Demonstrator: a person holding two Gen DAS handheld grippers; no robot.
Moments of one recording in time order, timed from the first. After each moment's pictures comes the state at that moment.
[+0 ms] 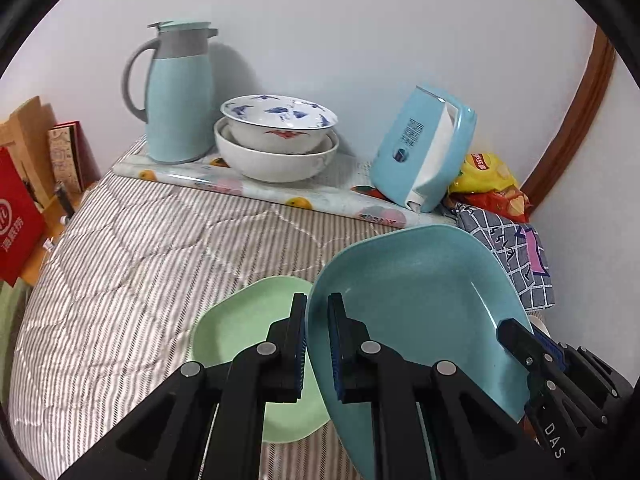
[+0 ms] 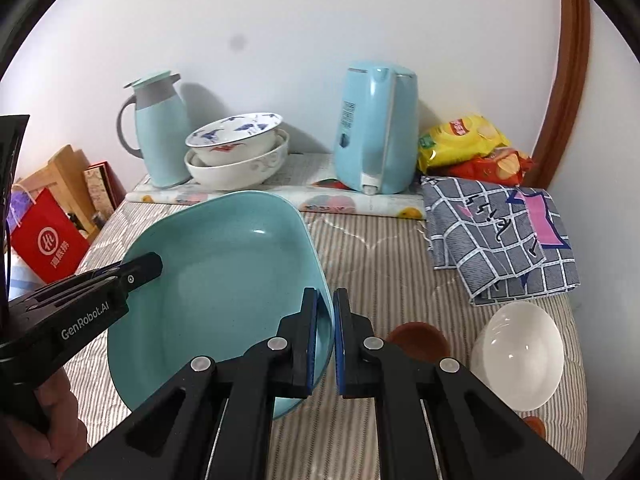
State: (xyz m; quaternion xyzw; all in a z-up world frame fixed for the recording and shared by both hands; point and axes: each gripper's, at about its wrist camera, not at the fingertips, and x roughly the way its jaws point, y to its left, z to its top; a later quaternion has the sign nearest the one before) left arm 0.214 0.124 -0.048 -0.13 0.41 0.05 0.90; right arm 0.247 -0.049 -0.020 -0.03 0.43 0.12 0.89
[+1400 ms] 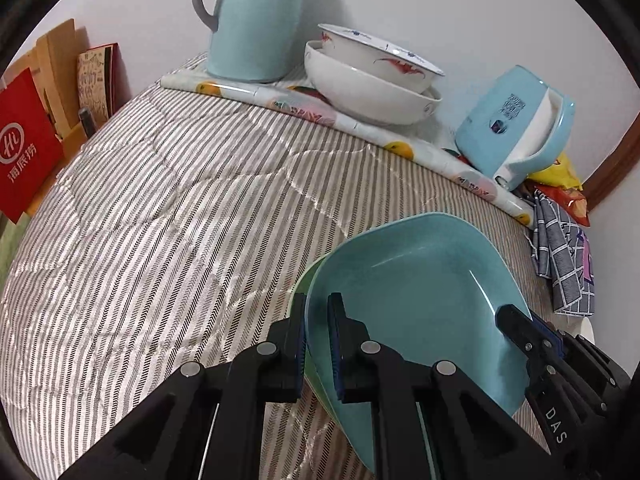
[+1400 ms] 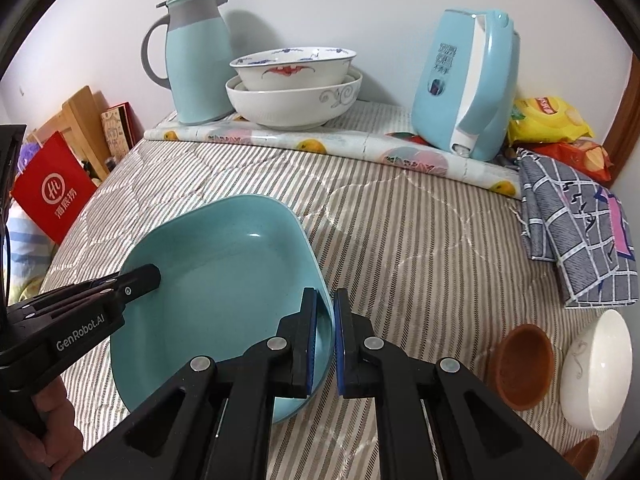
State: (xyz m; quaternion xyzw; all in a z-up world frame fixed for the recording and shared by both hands) left arm 0.218 0.200 -0.130 -0.19 0.48 0.10 0.85; right arm 0.270 0.028 -0.098 -0.07 0.49 0.18 0.85
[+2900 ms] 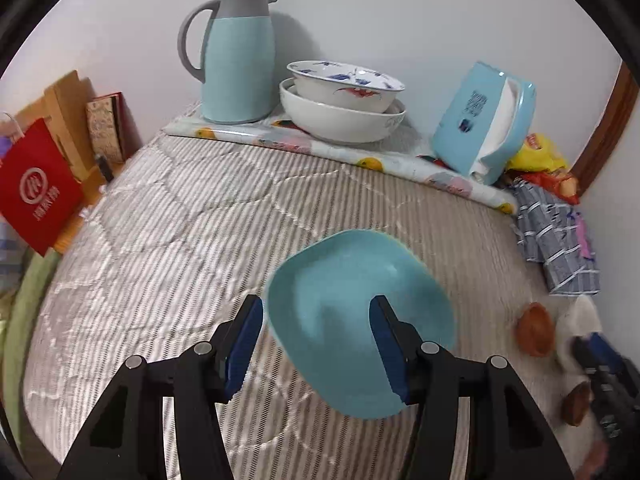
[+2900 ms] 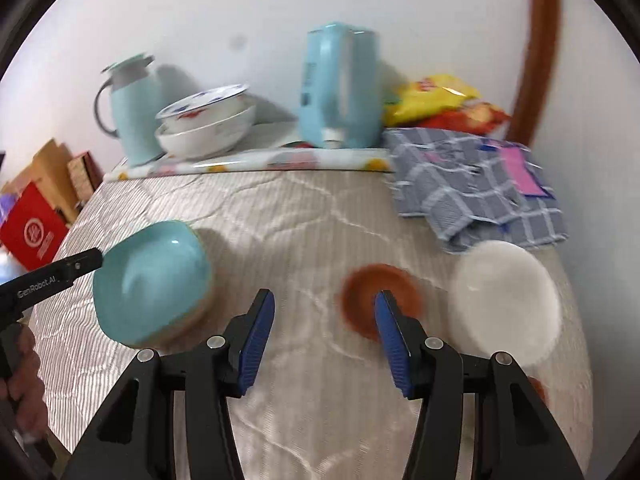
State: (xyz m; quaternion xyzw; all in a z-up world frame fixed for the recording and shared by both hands) left arm 0.193 0.152 -0.083 -0.12 0.45 0.13 0.87; right arm 0.221 -0.102 -0.057 -0.02 0.45 0.08 0.89
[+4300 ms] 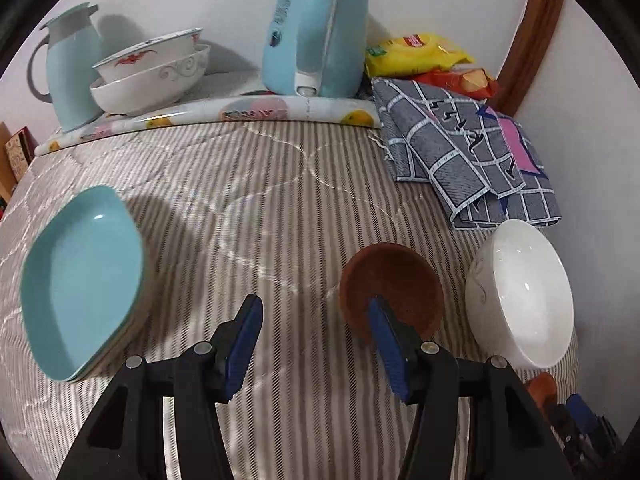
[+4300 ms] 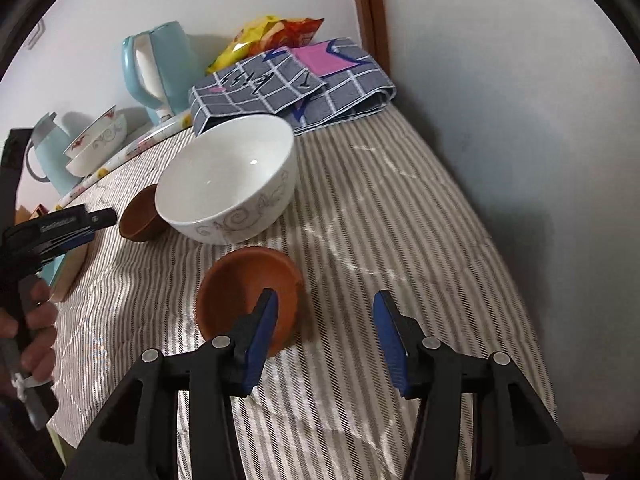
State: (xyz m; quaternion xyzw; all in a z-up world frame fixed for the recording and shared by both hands) left arm 0.252 -0.067 -0.131 -0.07 0.49 0.02 0.87; right arm 0.162 -0.317 -0.122 0.09 0.50 0.00 0.86
